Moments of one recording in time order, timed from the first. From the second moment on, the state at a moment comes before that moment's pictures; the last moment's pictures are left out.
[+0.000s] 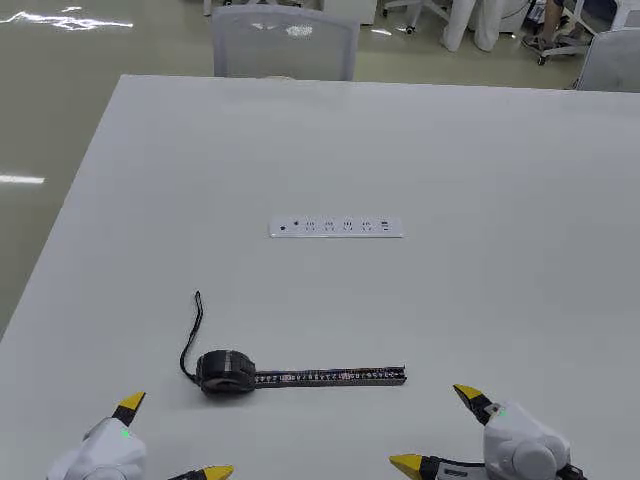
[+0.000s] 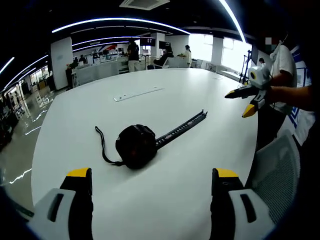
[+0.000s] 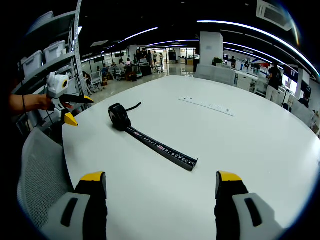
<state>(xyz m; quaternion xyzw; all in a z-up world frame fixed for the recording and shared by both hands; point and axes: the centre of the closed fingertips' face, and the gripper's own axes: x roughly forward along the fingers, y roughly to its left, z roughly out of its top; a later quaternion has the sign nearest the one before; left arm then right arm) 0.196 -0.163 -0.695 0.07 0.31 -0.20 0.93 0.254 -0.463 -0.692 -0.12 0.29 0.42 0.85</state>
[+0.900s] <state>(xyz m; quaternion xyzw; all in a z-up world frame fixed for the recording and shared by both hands) 0.224 -0.167 -0.695 0.04 0.29 -0.09 0.95 0.261 -0.458 -0.698 -0.13 0.27 0.44 0.84</state>
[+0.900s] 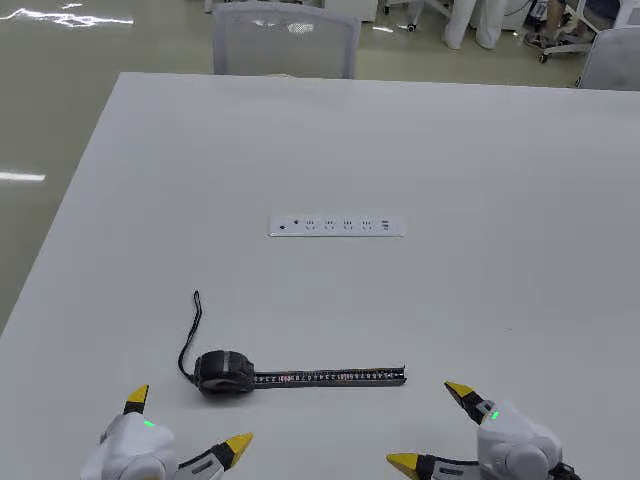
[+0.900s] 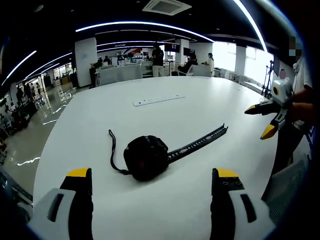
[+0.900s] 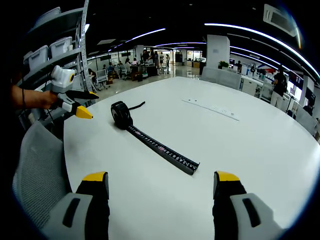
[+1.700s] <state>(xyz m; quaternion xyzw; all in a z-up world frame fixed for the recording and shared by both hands) 0.243 -0.166 -0.700 0.03 0.26 0.00 0.96 0.294 -0.456 -0.715 -0.19 0.25 0.54 0.78</state>
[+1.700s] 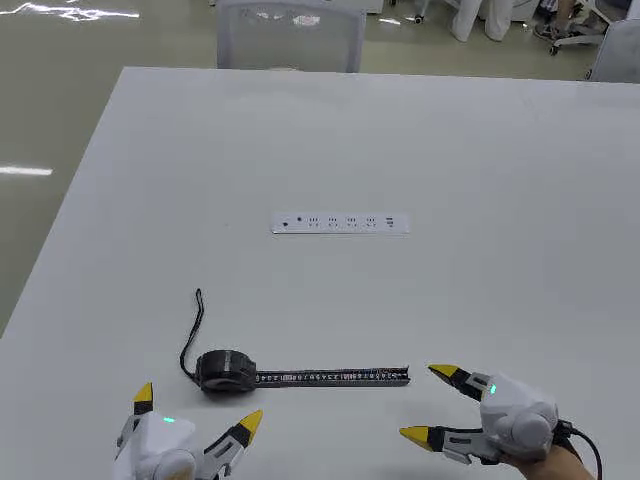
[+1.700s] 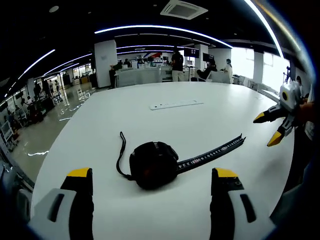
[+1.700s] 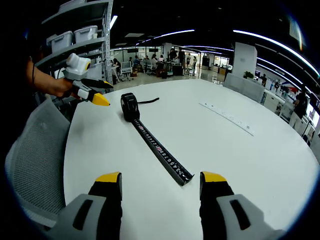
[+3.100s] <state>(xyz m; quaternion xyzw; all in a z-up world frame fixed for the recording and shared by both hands) 0.288 -0.169 -0.739 -0.02 0.27 0.08 0.96 0.333 -0.464 -0.761 -0.25 0.25 0.64 0.68</state>
